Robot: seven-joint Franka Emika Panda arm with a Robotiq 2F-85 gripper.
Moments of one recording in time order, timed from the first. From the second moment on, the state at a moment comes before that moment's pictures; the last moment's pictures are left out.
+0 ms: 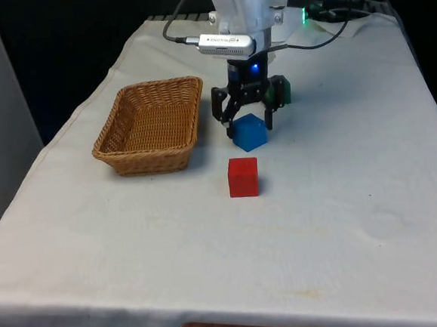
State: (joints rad) arm 0.03 0.40 -0.10 -2.37 0.01 2.89 -0.60
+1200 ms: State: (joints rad) arm 0.03 0.34 -0.10 -2.37 0.01 2.86 -0.59
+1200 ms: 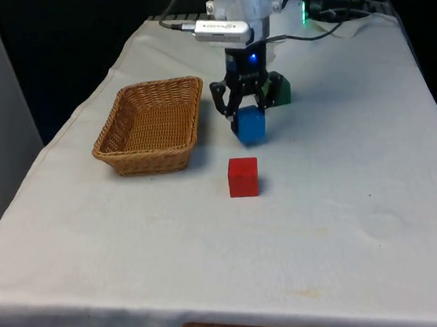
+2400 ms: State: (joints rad) arm 0.03 0.14 -0.13 -2.39 0.02 2.70 -0.59
